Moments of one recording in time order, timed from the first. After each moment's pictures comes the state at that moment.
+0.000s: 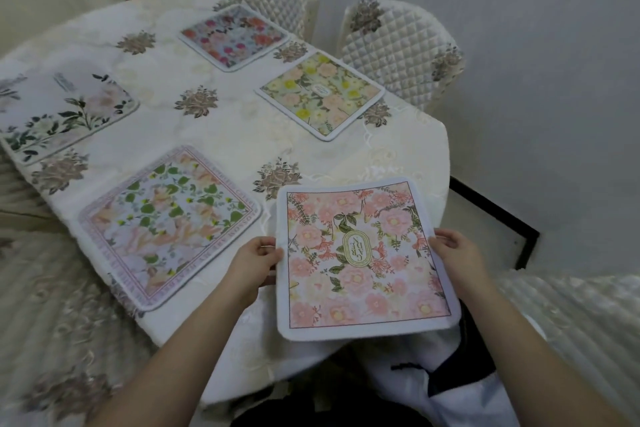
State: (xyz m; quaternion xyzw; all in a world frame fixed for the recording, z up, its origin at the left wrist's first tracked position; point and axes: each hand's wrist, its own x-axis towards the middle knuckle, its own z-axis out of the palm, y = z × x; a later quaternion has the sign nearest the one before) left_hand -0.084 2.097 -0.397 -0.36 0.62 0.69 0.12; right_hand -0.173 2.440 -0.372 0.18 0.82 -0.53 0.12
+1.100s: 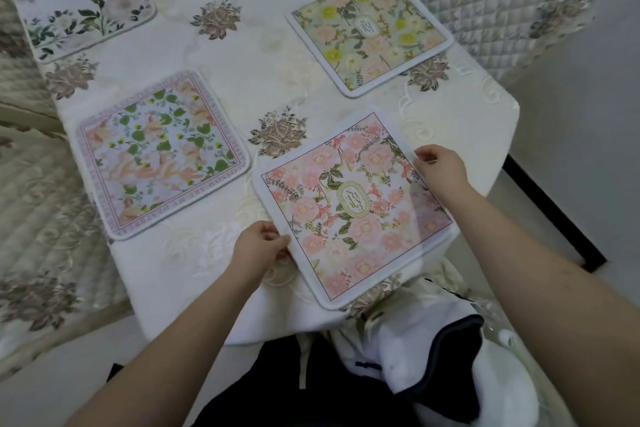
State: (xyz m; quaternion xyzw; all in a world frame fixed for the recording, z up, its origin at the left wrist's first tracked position) left_hand -0.105 2.181 -0.442 -0.52 0.62 0.59 0.03; right_hand -0.381 2.400 -0.440 -0.07 0.91 -0.35 0.19
